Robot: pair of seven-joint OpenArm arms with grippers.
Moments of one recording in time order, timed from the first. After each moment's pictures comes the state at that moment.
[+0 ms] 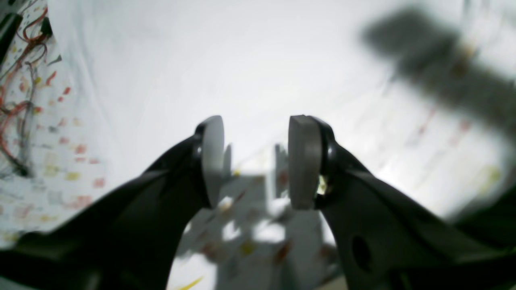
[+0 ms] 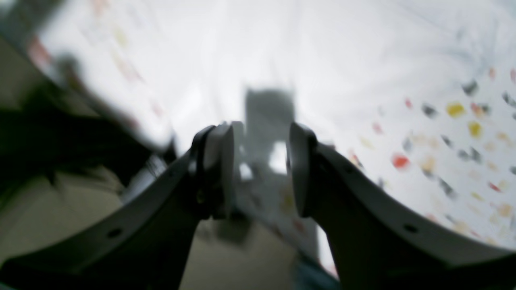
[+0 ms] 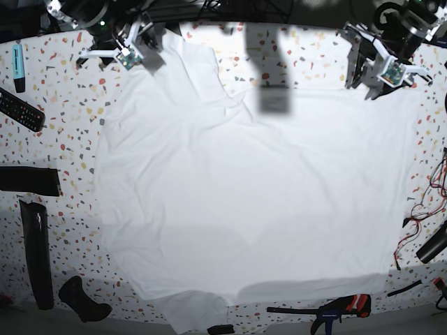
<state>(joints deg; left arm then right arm) 41.8 -24.2 -10.7 111.3 1.4 -23.0 9.0 -45.1 26.4 2.2 125.2 4.2 25.4 -38.3</state>
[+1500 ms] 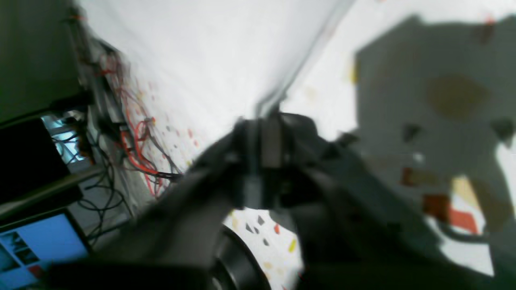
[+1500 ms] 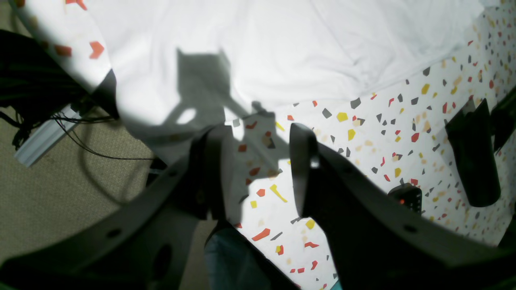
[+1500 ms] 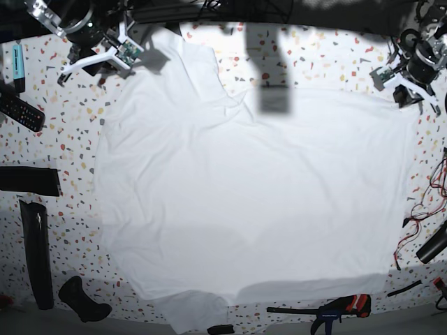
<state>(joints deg) 27.1 -42.0 9.2 87.1 33.8 -7.6 7.3 -45.2 32.8 2.3 136.3 -4.7 27.3 -45.9</state>
